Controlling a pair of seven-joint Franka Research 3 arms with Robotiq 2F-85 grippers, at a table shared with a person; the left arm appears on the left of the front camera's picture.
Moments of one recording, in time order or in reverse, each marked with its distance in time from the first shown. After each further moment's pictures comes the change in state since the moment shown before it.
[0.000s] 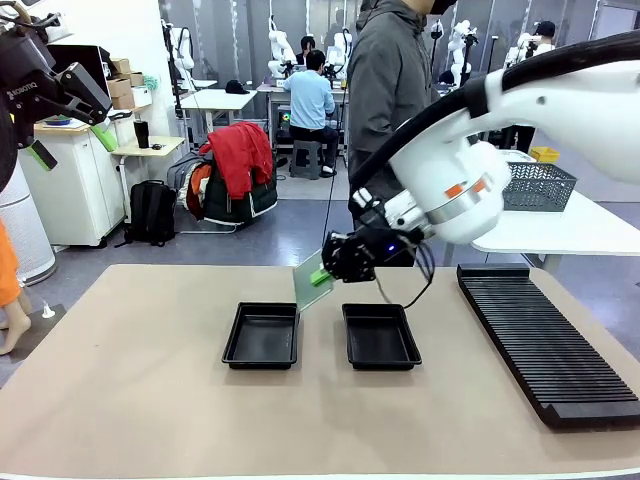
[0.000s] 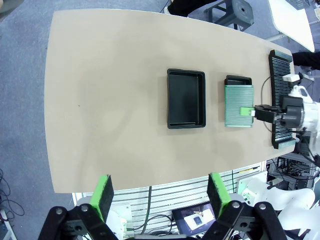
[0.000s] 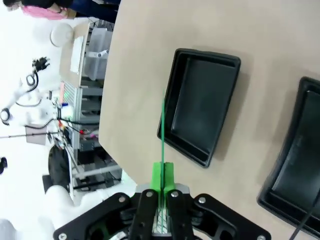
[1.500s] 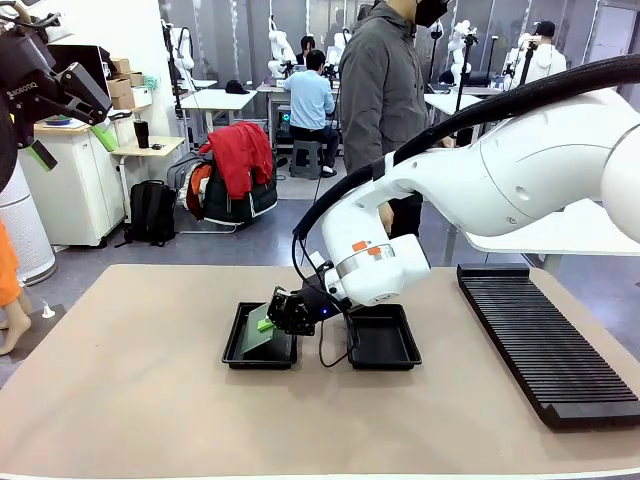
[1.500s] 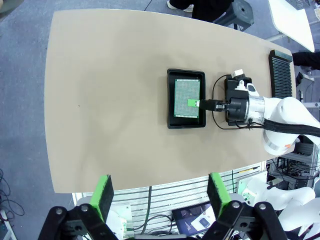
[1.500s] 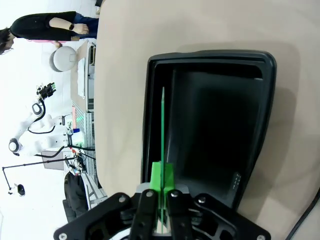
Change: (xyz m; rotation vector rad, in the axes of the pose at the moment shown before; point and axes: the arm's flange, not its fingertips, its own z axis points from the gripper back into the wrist) left arm 0.000 0.000 0.000 0.000 0.000 0.000; right arm 0.000 -0.048 -0.158 0.088 -0.058 -0.129
